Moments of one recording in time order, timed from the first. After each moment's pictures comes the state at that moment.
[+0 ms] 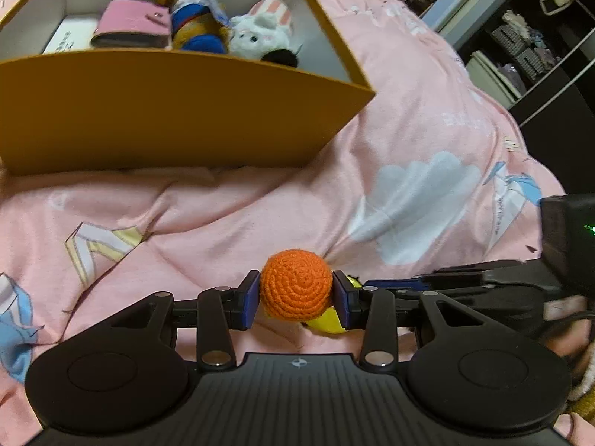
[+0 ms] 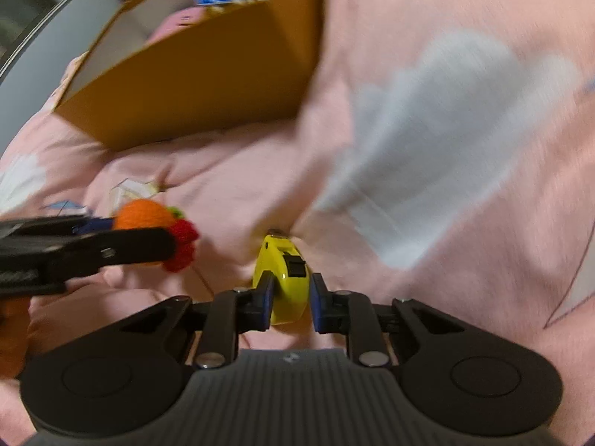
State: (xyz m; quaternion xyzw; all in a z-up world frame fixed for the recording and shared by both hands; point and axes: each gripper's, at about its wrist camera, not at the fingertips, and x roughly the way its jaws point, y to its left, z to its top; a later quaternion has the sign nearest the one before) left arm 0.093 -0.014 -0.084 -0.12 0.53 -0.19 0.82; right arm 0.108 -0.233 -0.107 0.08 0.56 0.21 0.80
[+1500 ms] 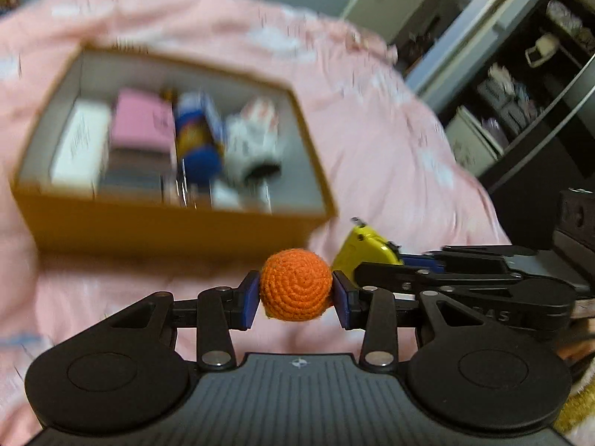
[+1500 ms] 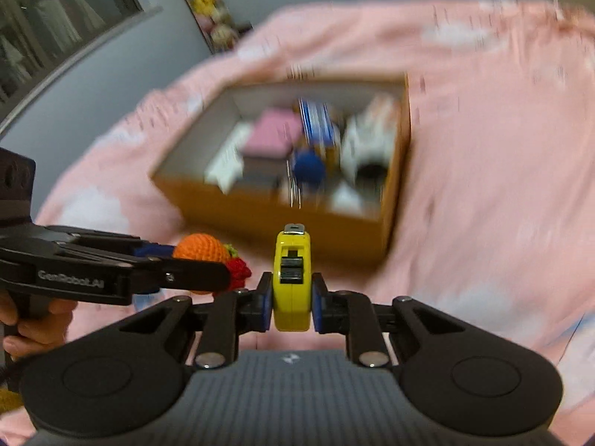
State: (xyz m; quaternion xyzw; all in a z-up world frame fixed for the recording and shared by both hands) left arm 0.109 0.015 0.000 -0.16 0.44 -0.19 0.86; right arm 0.132 -0.212 0.016 0.02 0.43 0.29 0.85
